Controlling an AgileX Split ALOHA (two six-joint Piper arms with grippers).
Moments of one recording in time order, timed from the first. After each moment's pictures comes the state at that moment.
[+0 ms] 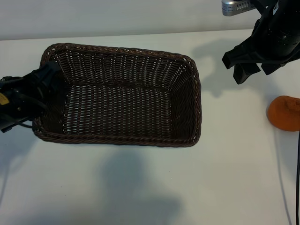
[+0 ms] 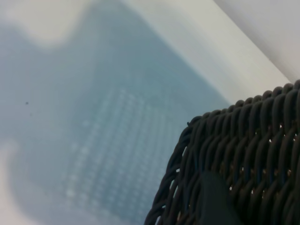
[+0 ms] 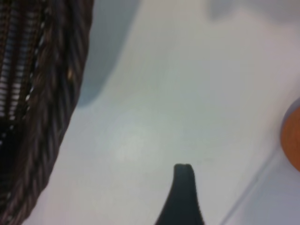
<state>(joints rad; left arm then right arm) -0.26 1.22 -0.57 -0.19 0.01 -0.73 0.22 1.68 -1.46 0.08 1.20 -0.02</state>
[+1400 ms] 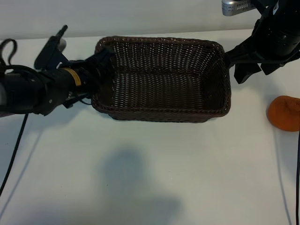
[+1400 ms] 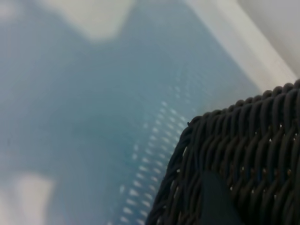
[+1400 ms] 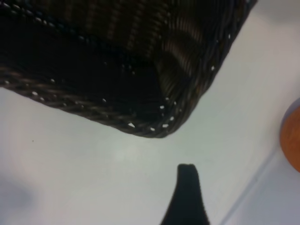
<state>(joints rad) -0.37 1.78 -0.84 0.26 -0.26 -1.30 0.22 1.68 -1.46 0.08 1.20 -0.02</state>
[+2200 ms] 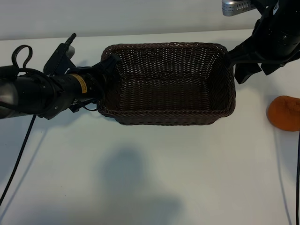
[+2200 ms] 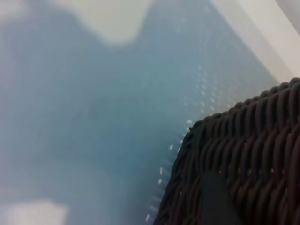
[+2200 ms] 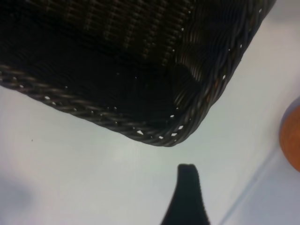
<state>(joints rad) -0.37 1.85 -0.84 0.39 -0.31 -1.40 0.22 1.68 -1.46 0.08 1.20 -0.02</state>
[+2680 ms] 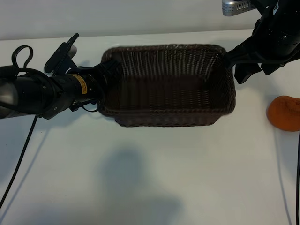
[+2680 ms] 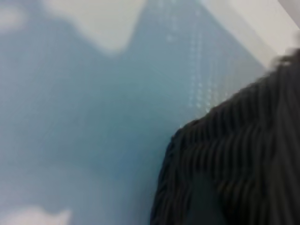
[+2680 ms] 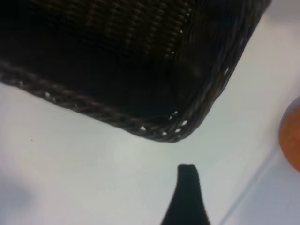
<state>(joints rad) -0.37 1.85 -0.84 0.44 -0.31 -1.40 0.22 1.68 -1.46 0.07 1.20 -0.02</state>
